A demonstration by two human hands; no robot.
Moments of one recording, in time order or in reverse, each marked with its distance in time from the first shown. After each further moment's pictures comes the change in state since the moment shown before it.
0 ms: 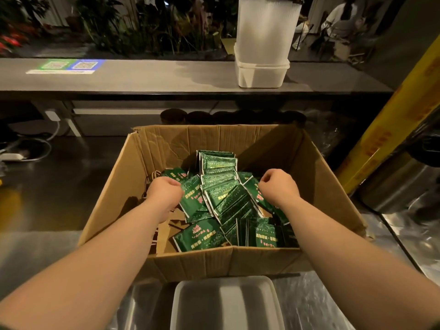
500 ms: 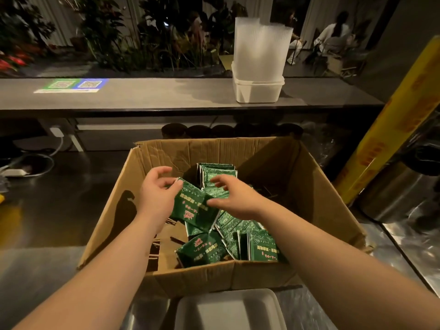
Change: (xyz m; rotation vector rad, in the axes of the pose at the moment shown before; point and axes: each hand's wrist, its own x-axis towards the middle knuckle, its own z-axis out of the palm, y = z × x) left_hand -0.020 0.011 -0.025 -0.319 0.016 0.399; right_hand -0.030 -0.075 0.013 0.153 -0.323 -0.425
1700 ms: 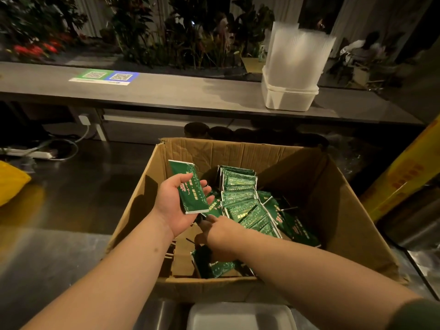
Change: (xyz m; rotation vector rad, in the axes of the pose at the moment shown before) left_hand -0.009 0.019 -0.010 -0.855 -0.177 -0.522; right_hand 0.022 -0.011 0.092 -1.047 -0.457 -0.503
